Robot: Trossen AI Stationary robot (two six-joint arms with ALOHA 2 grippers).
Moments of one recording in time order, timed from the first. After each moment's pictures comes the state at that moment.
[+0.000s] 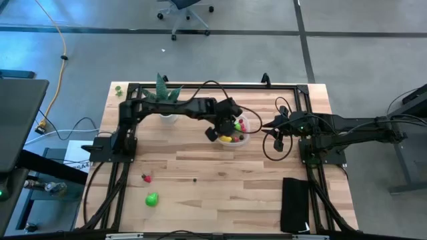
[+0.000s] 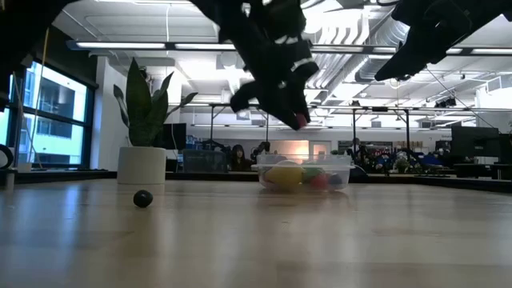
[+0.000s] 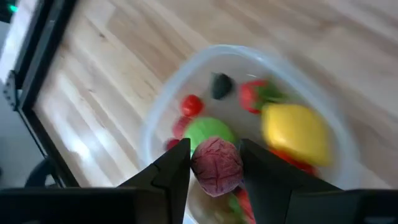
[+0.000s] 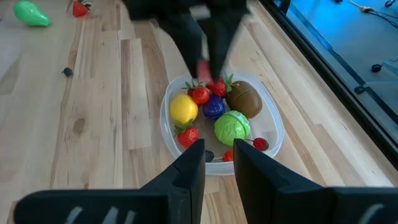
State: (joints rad) left arm 0.28 2.04 1.68 -0.62 0.04 1.11; right arm -0.04 0.71 0.59 -0.45 0.18 0.04
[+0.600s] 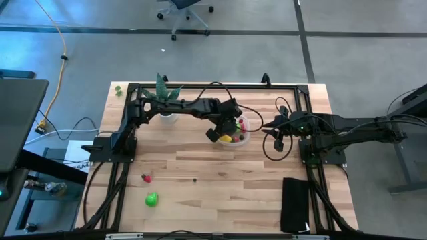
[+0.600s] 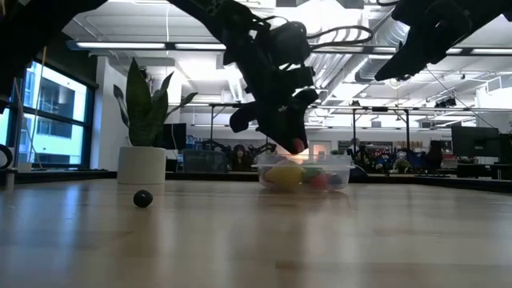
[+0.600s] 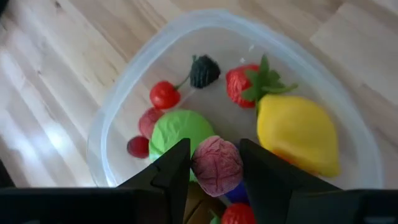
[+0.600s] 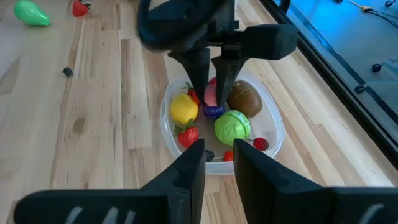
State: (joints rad) left arm 0.32 2.14 1.69 -0.61 0.11 1.07; right arm -0.04 0.71 0.59 -0.45 0.18 0.04
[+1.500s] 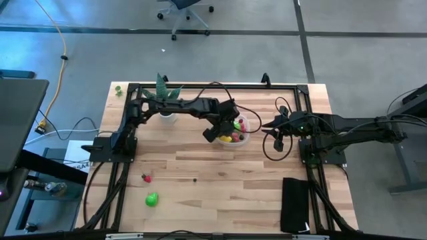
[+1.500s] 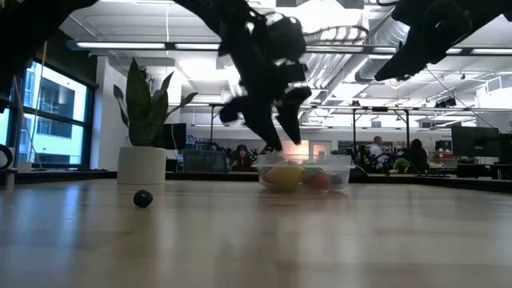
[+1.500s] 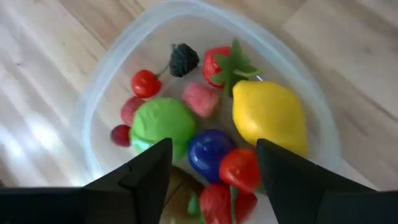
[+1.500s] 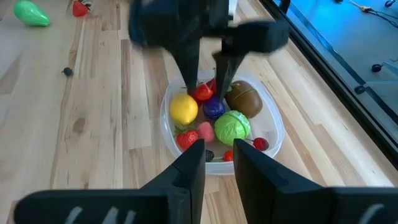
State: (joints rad) left arm 0.32 2.11 1.69 -0.69 0.10 1.08; right arm -0.04 0.71 0.59 -0.45 0.18 0.04
